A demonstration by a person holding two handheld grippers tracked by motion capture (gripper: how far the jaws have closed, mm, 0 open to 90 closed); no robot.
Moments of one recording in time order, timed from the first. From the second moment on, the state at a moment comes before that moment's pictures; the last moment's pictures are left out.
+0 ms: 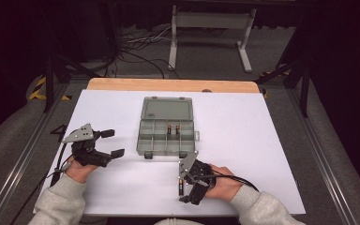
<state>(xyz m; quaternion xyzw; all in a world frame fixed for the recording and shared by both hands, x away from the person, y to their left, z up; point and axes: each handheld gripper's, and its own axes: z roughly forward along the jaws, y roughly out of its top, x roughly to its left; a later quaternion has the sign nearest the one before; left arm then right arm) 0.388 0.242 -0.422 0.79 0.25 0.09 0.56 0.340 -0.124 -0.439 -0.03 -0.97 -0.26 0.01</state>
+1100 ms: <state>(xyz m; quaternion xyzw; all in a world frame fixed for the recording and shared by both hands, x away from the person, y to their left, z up) 0.389 0.244 -0.422 0.79 0.25 0.09 0.56 0.339 -0.121 -0.435 -0.01 -0.97 -0.24 0.00</state>
